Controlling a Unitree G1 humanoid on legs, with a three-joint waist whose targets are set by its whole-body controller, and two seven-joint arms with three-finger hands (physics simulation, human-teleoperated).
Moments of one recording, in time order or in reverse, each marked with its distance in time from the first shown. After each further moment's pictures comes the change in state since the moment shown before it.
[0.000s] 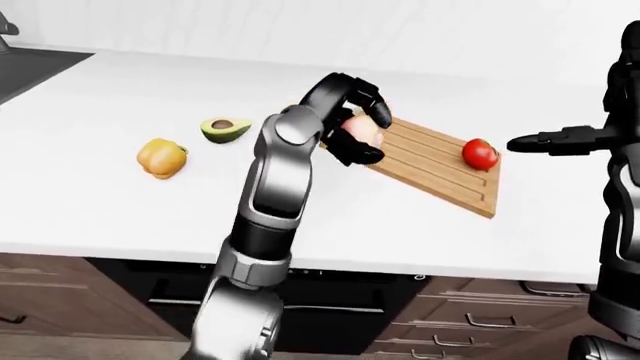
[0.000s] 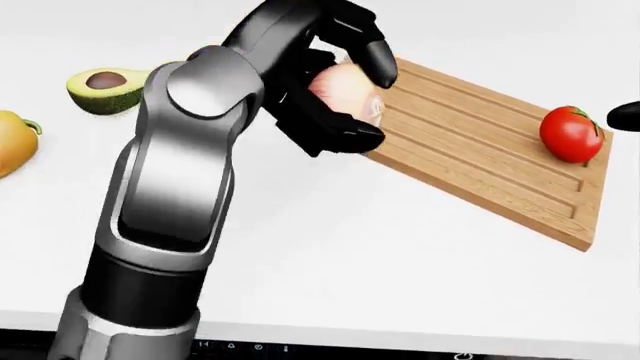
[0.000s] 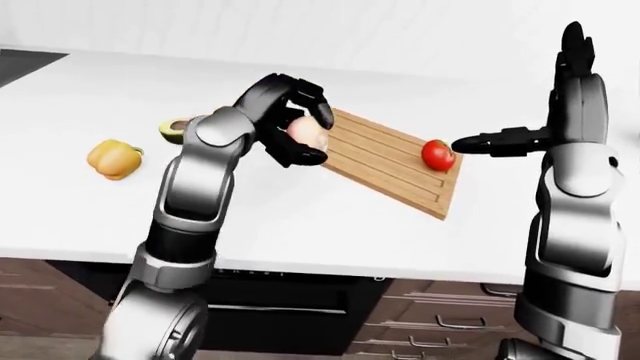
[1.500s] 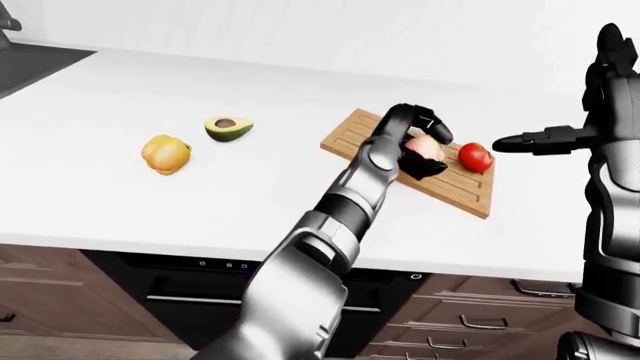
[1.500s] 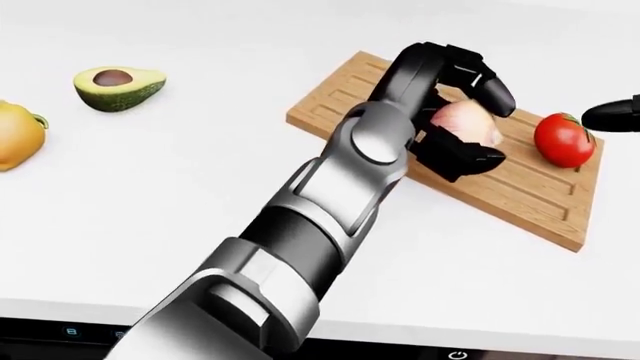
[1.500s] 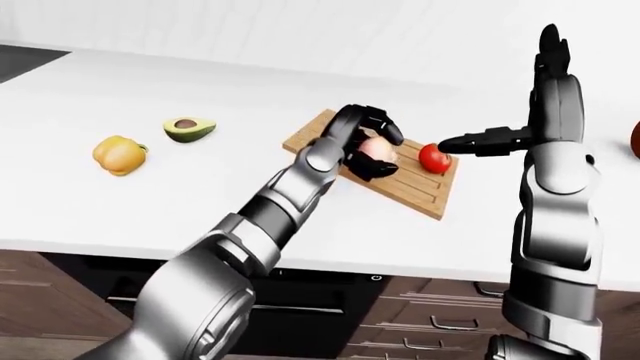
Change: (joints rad) left arm -0.350 -0.241 0.048 1.085 -0.232 -0.643 0.566; right arm -0.019 0.036 0.033 0.017 -0.010 -0.024 0.000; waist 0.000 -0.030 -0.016
